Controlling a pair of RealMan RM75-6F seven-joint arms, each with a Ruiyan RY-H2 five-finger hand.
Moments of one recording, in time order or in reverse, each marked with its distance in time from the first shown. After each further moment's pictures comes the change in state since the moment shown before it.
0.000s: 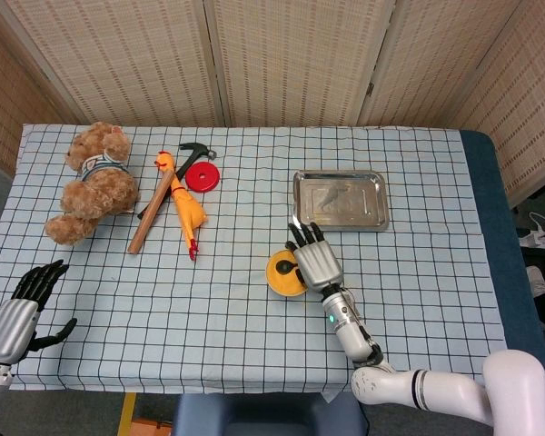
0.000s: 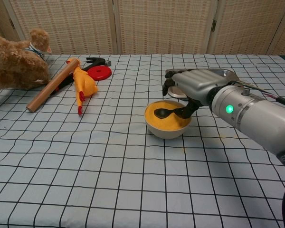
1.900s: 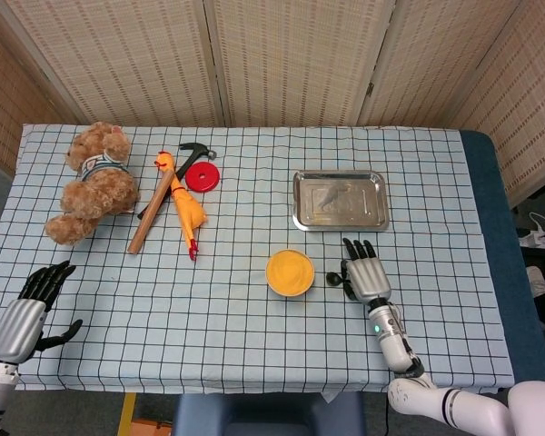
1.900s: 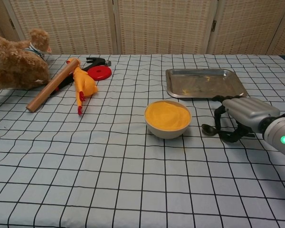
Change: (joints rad) left arm -0.006 -0.018 -0.003 -0.005 -0.004 -0.015 0.047; right arm -0.215 0.011 -0.078 0.216 -0.147 -0.046 0.266
